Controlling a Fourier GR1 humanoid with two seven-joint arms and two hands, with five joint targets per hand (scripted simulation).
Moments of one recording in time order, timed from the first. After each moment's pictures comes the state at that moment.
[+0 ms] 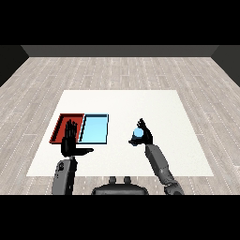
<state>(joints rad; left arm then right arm) 0.01 0.04 0.07 -1.61 0.16 -0.08 -0.44 -0.40 0.00 0.03 -0.84 -0.27 0.10 -0.42</state>
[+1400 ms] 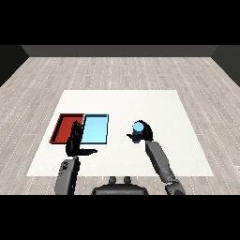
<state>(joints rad) 0.00 0.03 0.03 -1.55 0.11 -0.08 -0.46 -0.42 -0.02 0.08 -0.96 -0.17 -0.08 -0.34</state>
